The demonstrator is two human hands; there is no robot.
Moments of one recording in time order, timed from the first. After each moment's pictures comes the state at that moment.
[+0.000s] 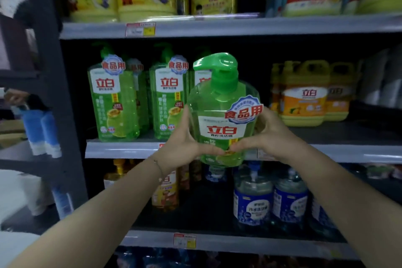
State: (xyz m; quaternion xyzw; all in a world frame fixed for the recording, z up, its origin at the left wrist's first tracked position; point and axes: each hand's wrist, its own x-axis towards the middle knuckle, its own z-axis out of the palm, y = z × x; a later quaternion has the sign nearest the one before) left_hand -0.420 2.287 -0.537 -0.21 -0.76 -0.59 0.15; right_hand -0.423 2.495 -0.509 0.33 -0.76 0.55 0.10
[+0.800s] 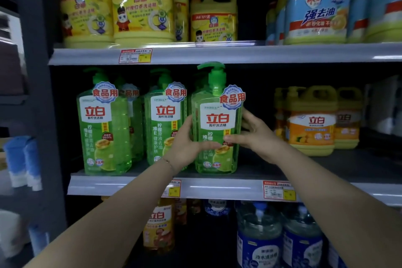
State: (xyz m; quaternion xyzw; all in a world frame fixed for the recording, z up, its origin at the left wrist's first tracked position) left_hand -0.501 2.288 -0.495 -0.18 -0.77 -0.58 0.22; right_hand -0.531 2.475 -0.477 0.31 -0.71 0.62 0.07
